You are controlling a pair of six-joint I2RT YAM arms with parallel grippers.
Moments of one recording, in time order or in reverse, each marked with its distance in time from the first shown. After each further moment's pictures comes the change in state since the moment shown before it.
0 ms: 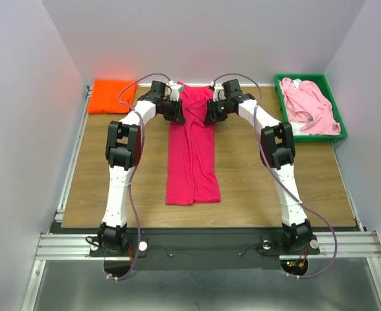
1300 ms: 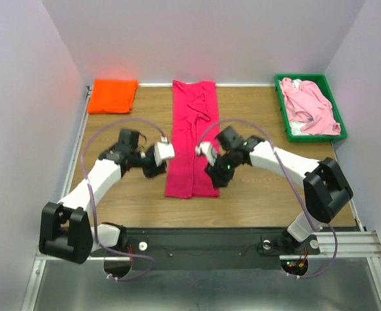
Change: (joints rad) left arm -0.004 -1.208 -1.183 -0.013 0.134 0.874; right arm 0.324 -0.921 -1.043 -0.109 0.011 -0.433
